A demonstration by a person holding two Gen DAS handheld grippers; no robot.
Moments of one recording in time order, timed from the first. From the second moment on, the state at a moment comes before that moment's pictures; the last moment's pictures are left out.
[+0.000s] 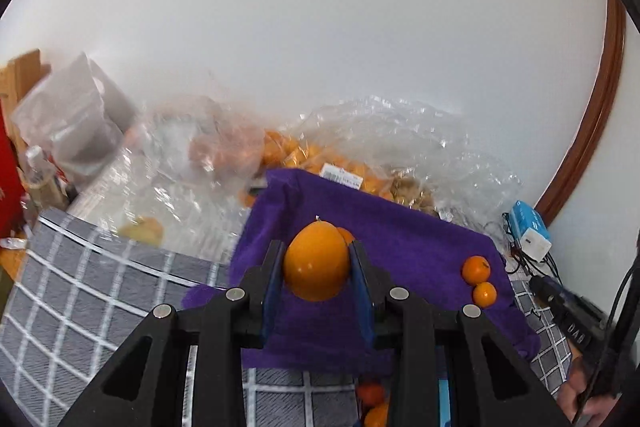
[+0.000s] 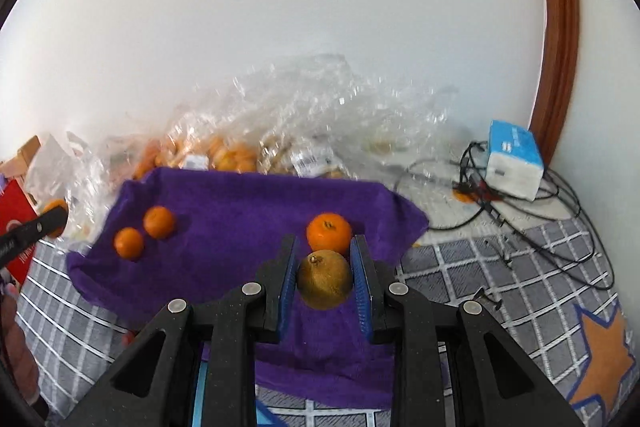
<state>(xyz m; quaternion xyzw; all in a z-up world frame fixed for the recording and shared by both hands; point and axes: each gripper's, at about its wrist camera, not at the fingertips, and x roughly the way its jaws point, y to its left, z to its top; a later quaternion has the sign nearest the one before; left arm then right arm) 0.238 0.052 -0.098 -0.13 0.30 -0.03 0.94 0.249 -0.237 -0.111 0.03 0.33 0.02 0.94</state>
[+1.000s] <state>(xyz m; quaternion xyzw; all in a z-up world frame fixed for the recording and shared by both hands) 0.261 0.022 -0.155 -0.05 0.36 -0.01 0.93 0.270 -0.234 -0.172 0.01 0.40 0.01 0.92</state>
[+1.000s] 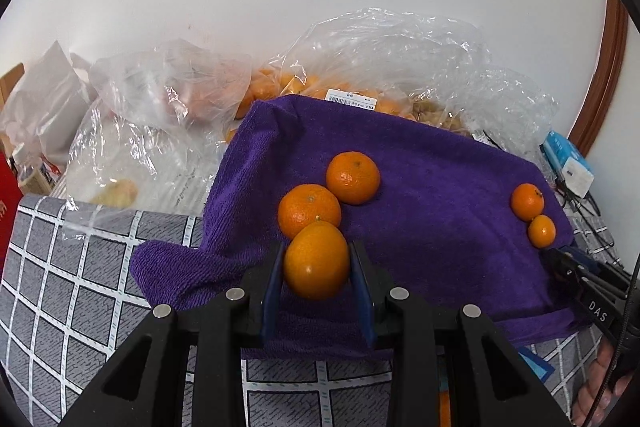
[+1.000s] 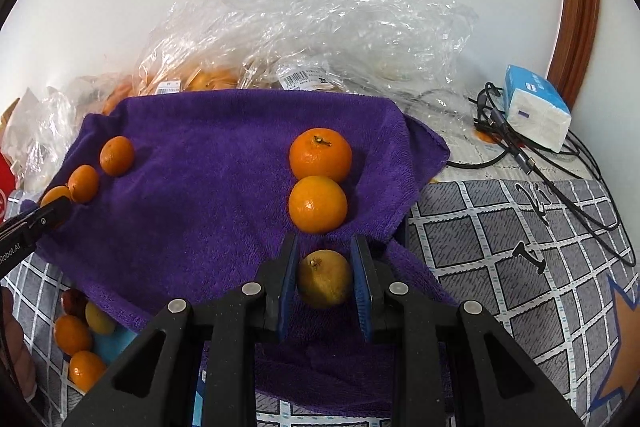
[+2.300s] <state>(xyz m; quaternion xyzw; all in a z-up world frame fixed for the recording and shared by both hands) 0.210 0.041 -0.088 -0.09 0.28 -0.05 0.96 0.185 -0.219 -0.109 -0.01 0.34 0.02 0.94</state>
